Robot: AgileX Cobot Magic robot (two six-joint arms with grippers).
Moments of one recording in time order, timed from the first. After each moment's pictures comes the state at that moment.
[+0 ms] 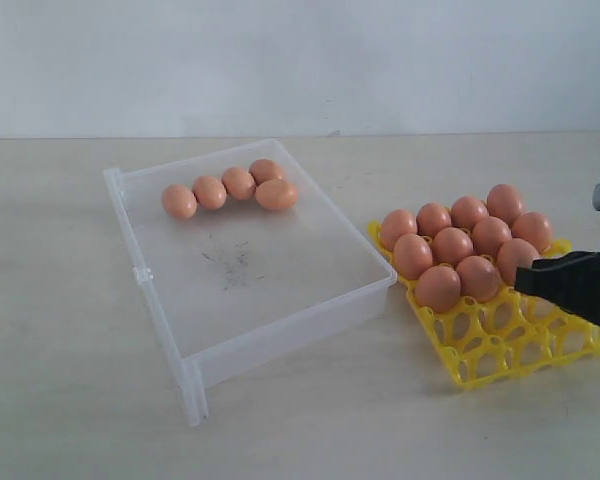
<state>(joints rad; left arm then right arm) -0.06 0.05 0.00 -0.31 -0.04 0.27 -0.03 1.62 -0.37 -0.55 -0.62 0.56</state>
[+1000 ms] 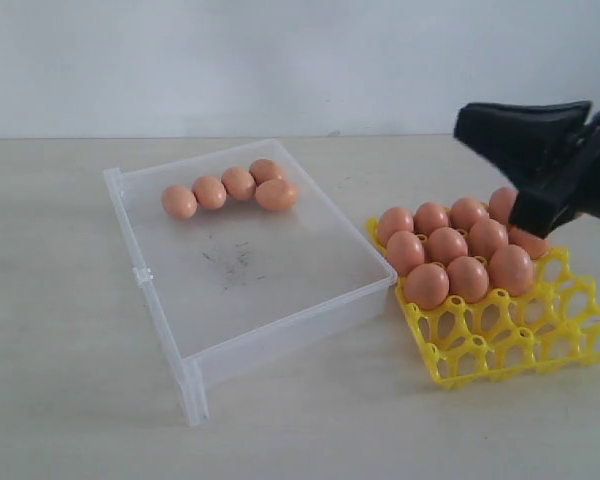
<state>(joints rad) -0.06 0.05 0.00 -0.31 -0.04 0.27 0.06 1.24 -0.46 -1.04 -0.99 0.82</state>
